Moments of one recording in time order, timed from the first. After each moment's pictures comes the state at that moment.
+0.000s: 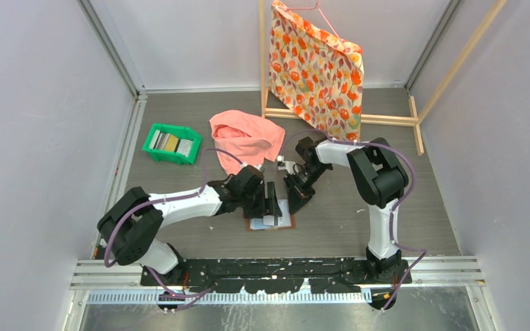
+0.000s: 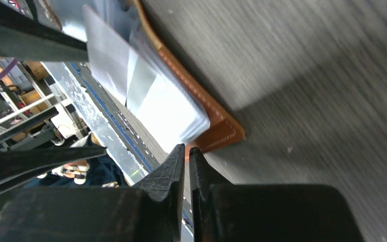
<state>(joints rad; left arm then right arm) -0.86 1.49 0.76 -0.18 0.16 -0.89 0.48 2.02 1.23 -0.86 -0.79 -0.15</state>
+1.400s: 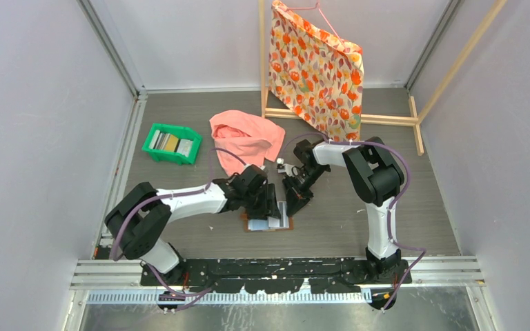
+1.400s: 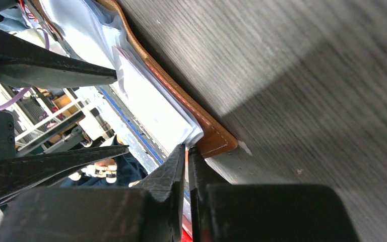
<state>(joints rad) -0.86 1.55 0.79 -0.21 0.19 -0.89 0.51 2.07 1.23 -0.85 -0.82 -0.03</state>
